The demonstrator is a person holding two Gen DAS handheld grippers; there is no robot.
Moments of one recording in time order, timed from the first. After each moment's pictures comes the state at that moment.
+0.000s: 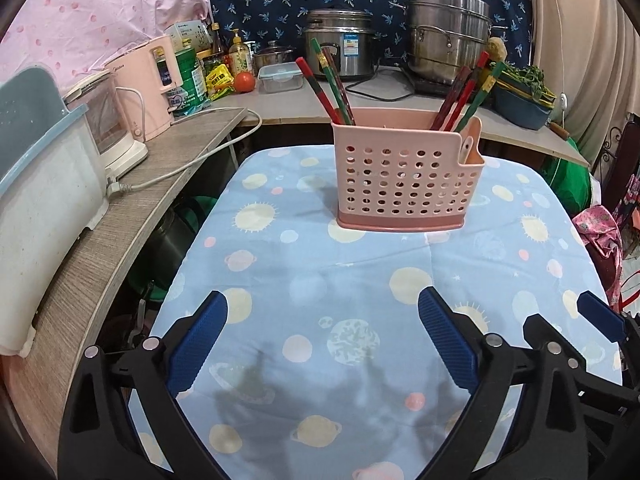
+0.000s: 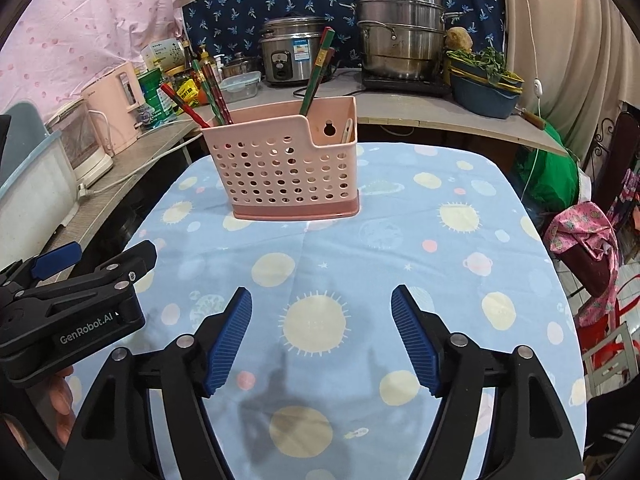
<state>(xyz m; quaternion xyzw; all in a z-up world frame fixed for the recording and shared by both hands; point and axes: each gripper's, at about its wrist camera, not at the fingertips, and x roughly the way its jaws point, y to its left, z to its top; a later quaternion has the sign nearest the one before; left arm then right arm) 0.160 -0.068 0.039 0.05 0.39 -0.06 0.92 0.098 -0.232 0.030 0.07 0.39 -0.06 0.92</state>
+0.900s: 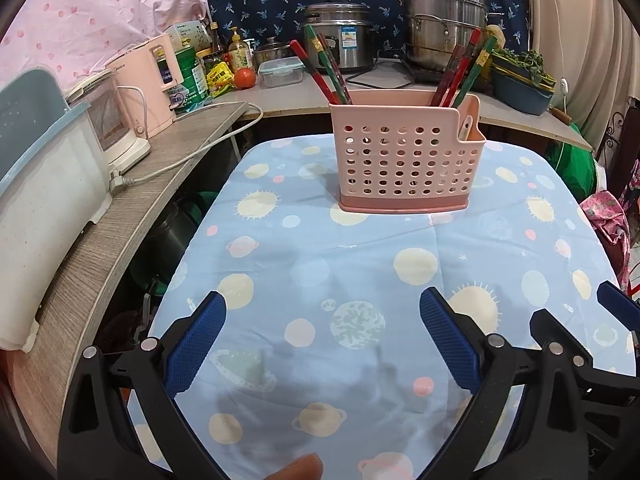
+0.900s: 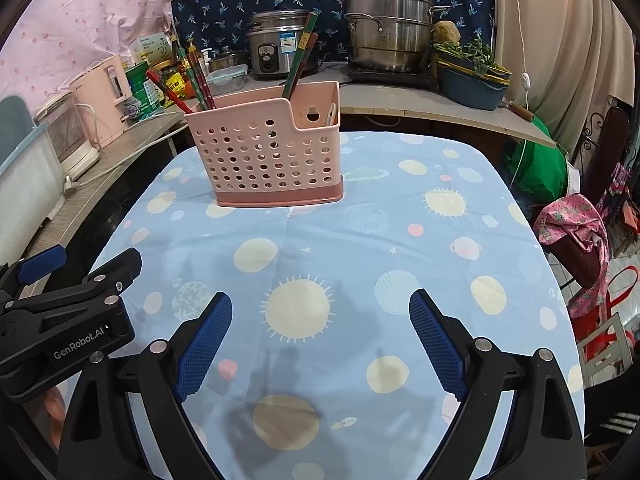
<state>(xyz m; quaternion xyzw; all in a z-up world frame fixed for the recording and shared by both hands) 0.150 -0.071 0.026 0.07 0.39 -0.05 0.92 0.092 -0.235 0.016 0.06 0.40 -0.08 0.91</state>
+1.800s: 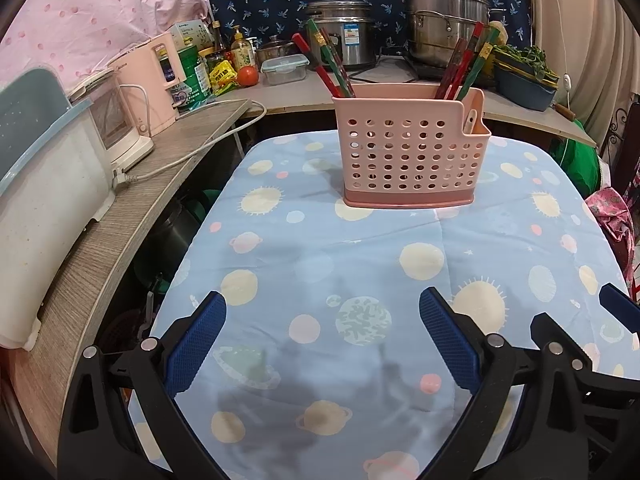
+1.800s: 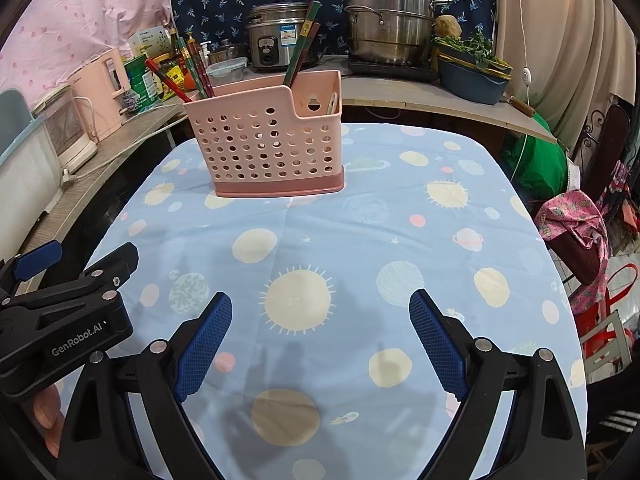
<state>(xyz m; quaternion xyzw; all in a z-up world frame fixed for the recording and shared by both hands) 0.149 -0.071 0.020 0.08 0.39 -0.05 0.92 0.092 -0.232 0.010 0.06 0.41 -0.08 0.91</state>
